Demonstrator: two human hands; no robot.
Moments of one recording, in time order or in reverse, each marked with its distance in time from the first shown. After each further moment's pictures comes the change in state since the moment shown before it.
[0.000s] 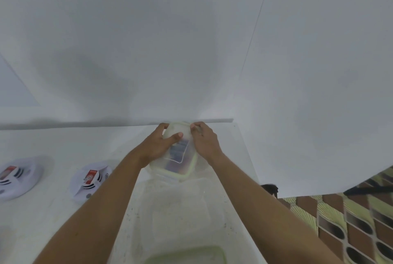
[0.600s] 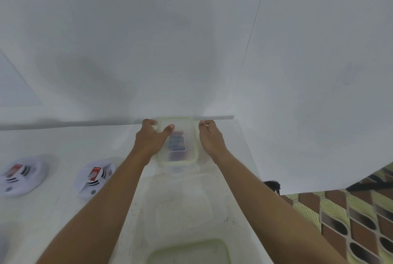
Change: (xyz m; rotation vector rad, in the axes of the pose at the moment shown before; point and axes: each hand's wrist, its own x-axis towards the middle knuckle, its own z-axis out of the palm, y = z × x) left_hand -0.005 0.003 -0.003 -0.043 0.383 -0.098; right_hand -0.009 -0.005 -0.011 0.060 0.018 0.134
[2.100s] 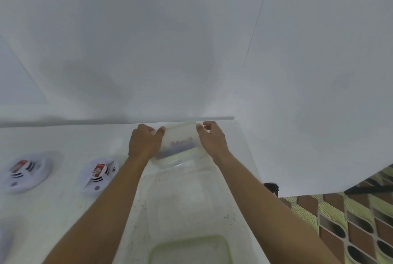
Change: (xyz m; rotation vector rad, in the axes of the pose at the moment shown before) left_hand 0.002 -0.021 -0.008 0.192 0.174 0.030; right_hand -0.009 0.003 0.001 -0.002 0.043 -0.051
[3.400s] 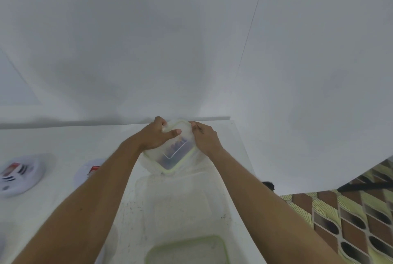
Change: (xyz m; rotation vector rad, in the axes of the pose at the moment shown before) left_hand 0.018 0.028 -0.006 0.139 -0.529 0.223; right_hand 0.006 -0.003 0.001 -0.220 -0.126 -0.136
